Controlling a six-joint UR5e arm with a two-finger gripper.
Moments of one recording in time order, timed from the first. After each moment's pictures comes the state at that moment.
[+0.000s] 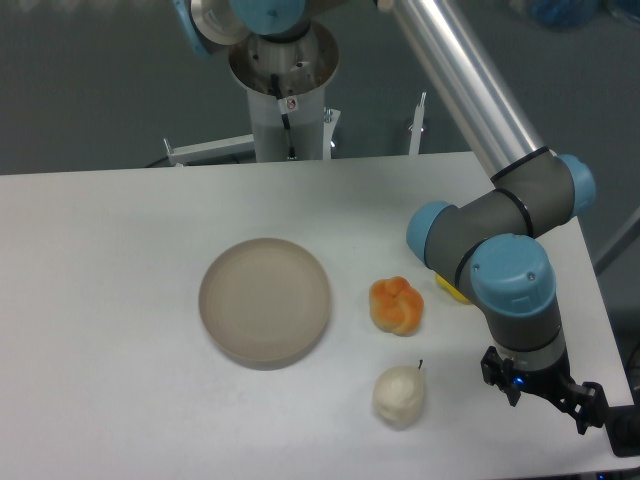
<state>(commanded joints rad) 2.34 -2.35 -1.09 -0.81 1.75 1.18</state>
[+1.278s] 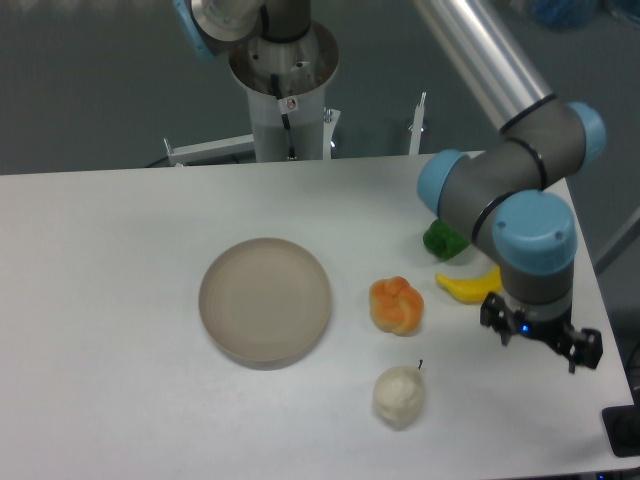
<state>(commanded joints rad) 2.45 -2.16 -1.30 -1.04 1.75 1.30</state>
